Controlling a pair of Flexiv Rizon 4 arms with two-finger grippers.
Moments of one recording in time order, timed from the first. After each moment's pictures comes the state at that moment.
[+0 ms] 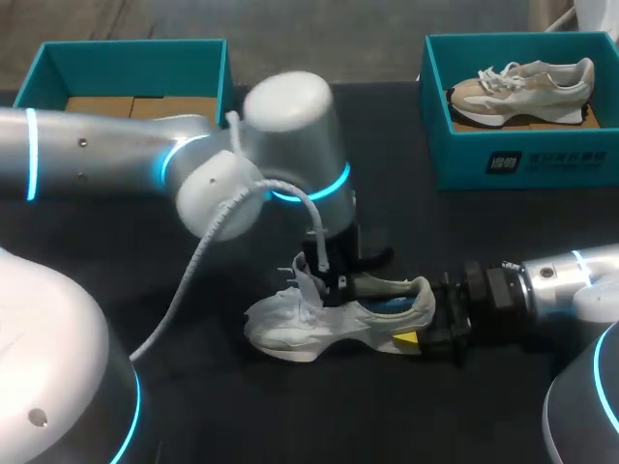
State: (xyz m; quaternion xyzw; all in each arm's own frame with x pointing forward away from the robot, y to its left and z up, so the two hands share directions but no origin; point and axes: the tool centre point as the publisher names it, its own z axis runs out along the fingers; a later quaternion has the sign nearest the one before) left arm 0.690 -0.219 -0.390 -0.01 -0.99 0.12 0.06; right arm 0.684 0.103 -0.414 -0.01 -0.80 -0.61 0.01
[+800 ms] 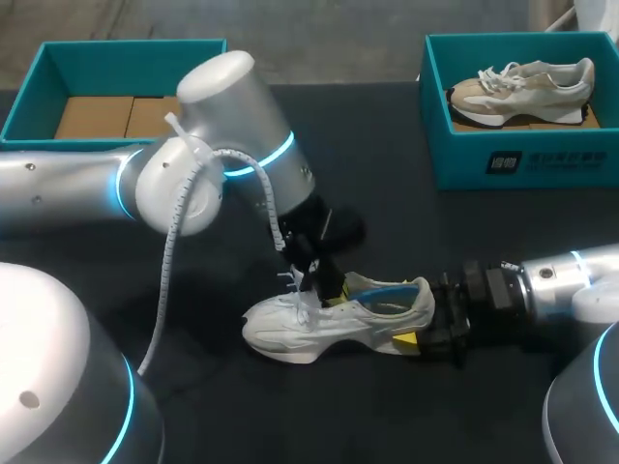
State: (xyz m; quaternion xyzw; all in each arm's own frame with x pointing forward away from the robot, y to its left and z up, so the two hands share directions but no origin) left arm 0.678 -0.211 -0.361 -0.09 -0.96 0.23 0.14; right arm 0.683 0.104 -0.414 -0.01 -0.80 -0.61 0.01
